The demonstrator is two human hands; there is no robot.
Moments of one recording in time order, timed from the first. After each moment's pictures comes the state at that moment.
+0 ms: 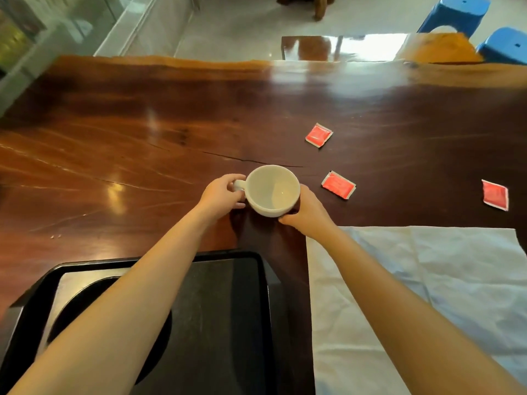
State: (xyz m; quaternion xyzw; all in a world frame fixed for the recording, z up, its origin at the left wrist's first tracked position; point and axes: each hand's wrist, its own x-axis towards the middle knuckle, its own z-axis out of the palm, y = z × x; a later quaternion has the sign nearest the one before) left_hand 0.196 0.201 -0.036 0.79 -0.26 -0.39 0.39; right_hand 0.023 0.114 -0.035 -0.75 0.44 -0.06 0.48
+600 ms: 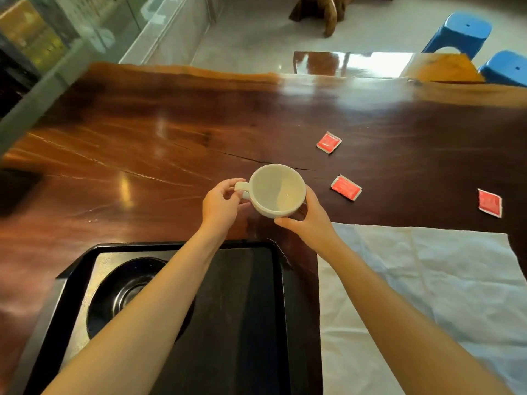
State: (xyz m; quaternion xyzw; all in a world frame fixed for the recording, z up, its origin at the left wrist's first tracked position) left_hand 0.172 0.260 -0.001 0.75 -0.15 -0.30 0.57; right_hand 0.015 0.172 0.003 -0.71 0.38 -0.16 0.58
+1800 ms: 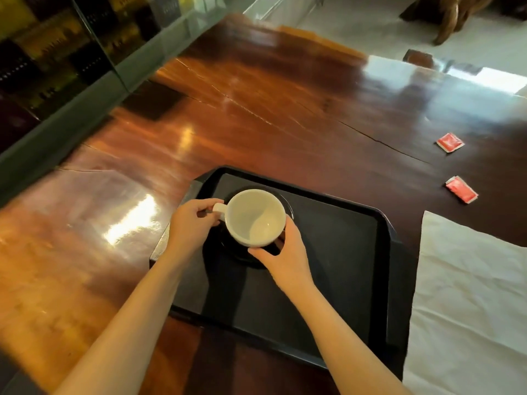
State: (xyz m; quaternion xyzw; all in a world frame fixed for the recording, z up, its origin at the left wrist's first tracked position) left_hand 0.220 0.557 -0.011 0.84 -0.06 -0.19 0.51; right_hand 0.080 0.436 -0.026 -0.73 0.31 -0.08 0.61
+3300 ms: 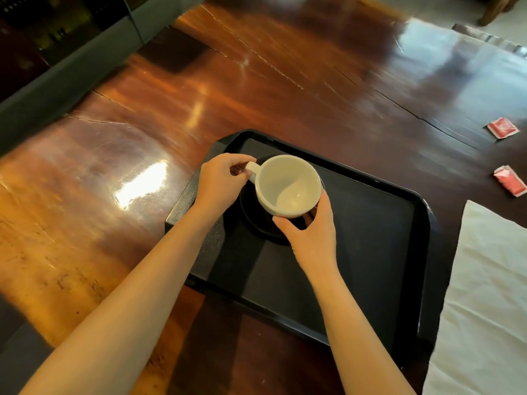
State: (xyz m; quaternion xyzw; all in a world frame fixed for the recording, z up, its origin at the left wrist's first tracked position) left_hand 0.234 0.548 -0.026 0.87 -0.17 -0.12 0.44; right_hand 0.087 0.450 -0.028 -0.73 0.35 -0.13 0.57
